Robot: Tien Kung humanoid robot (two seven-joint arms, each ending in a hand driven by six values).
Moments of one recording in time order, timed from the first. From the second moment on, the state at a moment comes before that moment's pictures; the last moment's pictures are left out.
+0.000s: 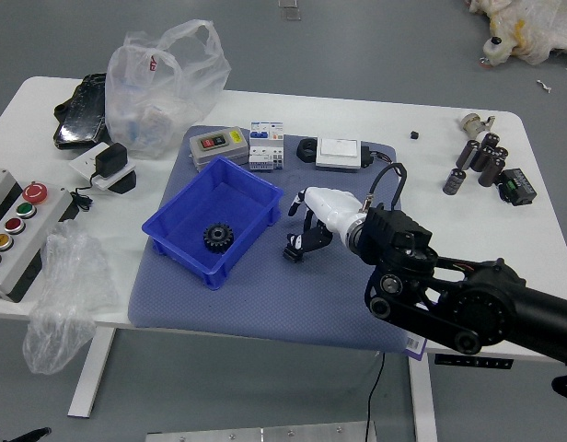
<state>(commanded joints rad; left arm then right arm) -0.22 0.19 -0.88 -0.29 0.91 0.10 0.31 0.78 -0.25 0.36 1.36 -1.60 -0.10 -0.65</state>
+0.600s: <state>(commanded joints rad) -0.22 0.19 -0.88 -0.29 0.92 0.10 0.31 0.80 -0.25 0.31 1.32 -1.54 -0.08 -0.65</state>
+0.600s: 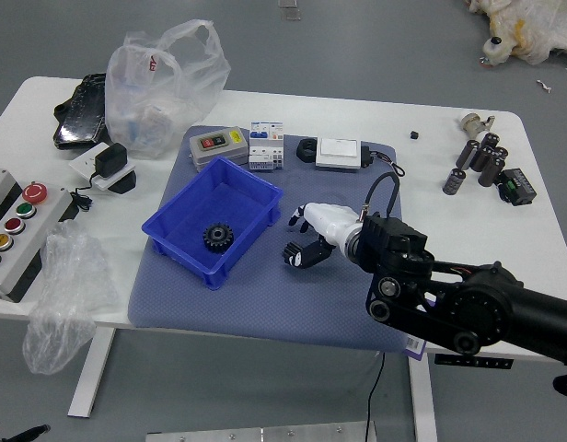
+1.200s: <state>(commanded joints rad) -0.23 0.19 -0.88 -0.29 0.92 0.09 0.31 0.84 -0.22 0.20 1.26 -1.46 -0.20 -0.65</state>
